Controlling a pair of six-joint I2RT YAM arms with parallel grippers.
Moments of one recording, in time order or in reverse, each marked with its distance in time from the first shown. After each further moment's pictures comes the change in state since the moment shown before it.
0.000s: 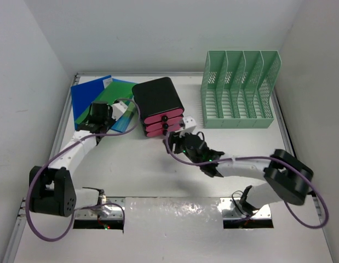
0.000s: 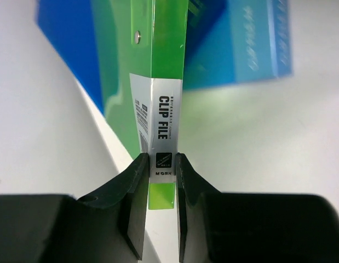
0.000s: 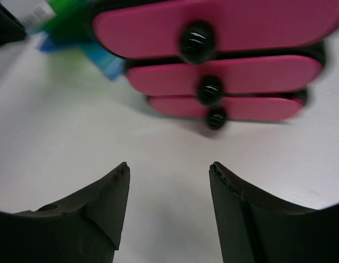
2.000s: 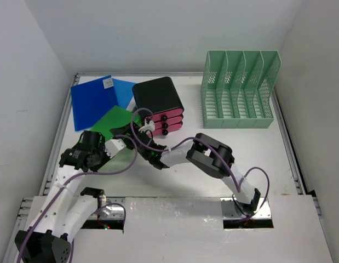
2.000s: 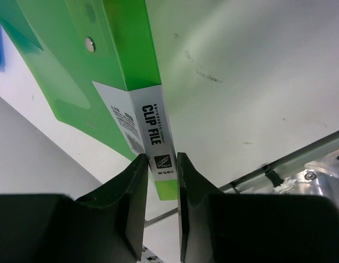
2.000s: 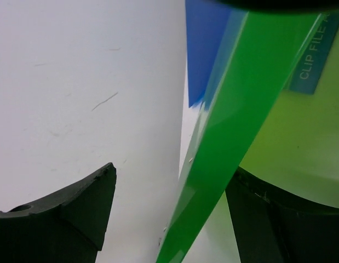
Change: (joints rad) left arm -0.025 -0.517 -0.138 -0.755 0.216 0.055; right arm 0.143 0.854 0.738 0.304 0.036 0.922
